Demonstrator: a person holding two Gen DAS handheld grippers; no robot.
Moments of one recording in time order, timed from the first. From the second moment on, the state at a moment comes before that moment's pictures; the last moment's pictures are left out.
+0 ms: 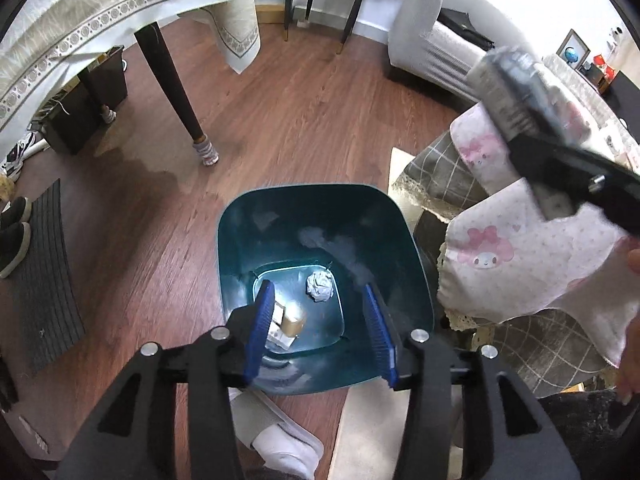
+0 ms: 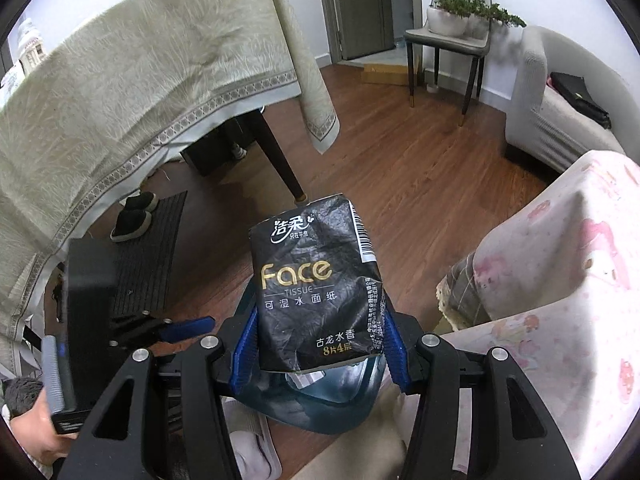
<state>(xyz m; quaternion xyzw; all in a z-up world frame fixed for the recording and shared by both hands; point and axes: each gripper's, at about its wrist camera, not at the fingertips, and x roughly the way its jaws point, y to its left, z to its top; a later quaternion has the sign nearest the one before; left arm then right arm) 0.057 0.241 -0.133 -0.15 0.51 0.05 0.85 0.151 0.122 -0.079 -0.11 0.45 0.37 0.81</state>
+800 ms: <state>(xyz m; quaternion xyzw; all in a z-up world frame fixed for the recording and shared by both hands) 0.008 0.268 -0.044 -0.16 0.39 0.09 0.90 0.148 0.163 -0.160 -0.17 0.53 0.34 0.76</state>
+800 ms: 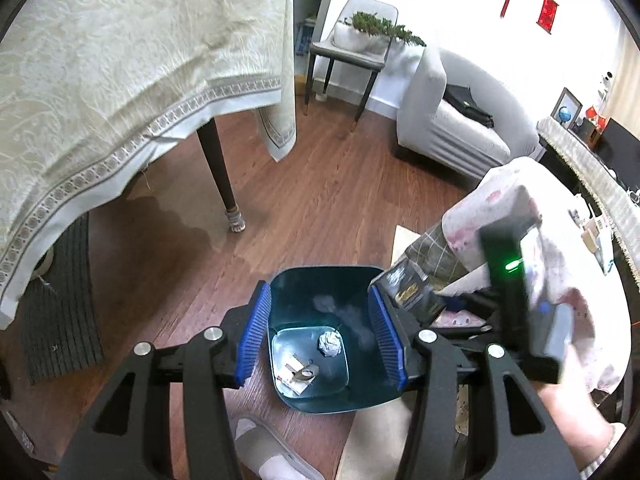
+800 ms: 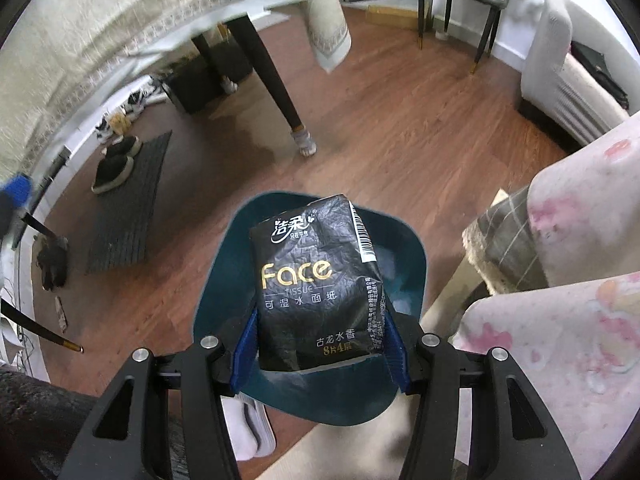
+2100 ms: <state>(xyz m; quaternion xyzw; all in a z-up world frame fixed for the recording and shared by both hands) 0.021 0.231 0.019 -0.16 0.30 0.07 0.94 0.133 0.100 -0.057 -0.16 0.42 0.39 0.80</state>
